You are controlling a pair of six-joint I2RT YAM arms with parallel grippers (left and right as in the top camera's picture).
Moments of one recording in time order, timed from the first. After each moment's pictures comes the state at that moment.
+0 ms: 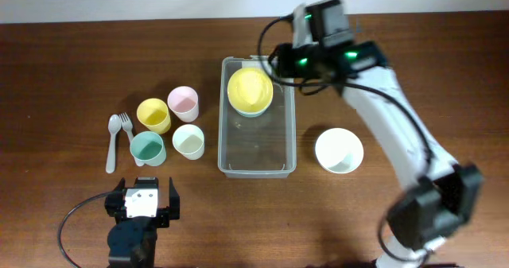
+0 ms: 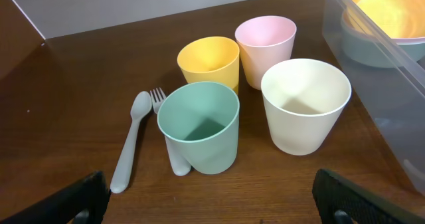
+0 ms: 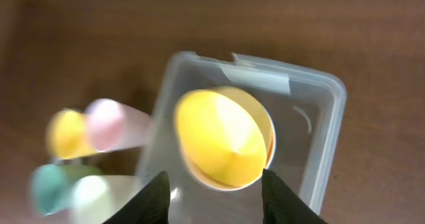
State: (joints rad) left arm -0.07 0.01 0.15 -0.48 -0.16 0.13; right arm 0.35 1.90 1.76 -0.74 -0.26 0.31
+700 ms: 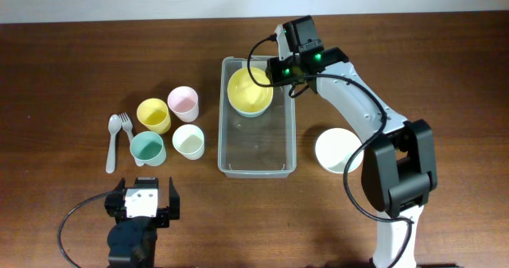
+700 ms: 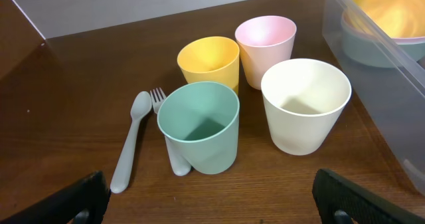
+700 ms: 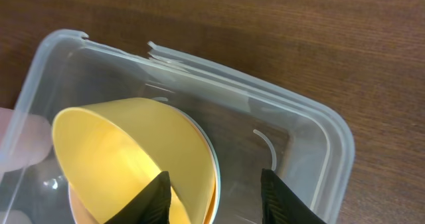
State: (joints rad) left arm -0.07 0.01 0.15 -0.48 -0.16 0.13; right arm 0.35 2.13 1.76 -0.59 -0.18 0.16
